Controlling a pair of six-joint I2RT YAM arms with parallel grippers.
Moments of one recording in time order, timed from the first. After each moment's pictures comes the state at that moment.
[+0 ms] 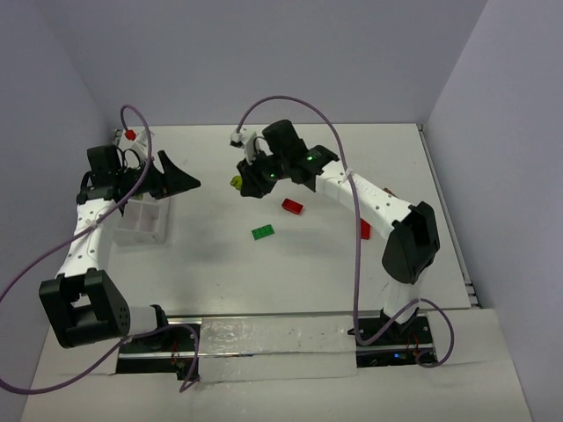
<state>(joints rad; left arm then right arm) 0.18 1.33 1.07 -0.44 1.00 -0.25 0.69 1.83 1.70 -0.57 -0.42 -0.13</state>
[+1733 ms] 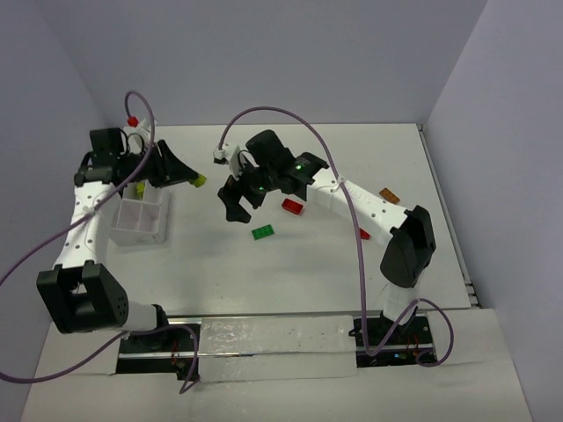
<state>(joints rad) 0.12 1.40 1.31 -0.66 0.85 -0.23 0.82 1.81 1.73 -0.64 -0.42 -0.16</state>
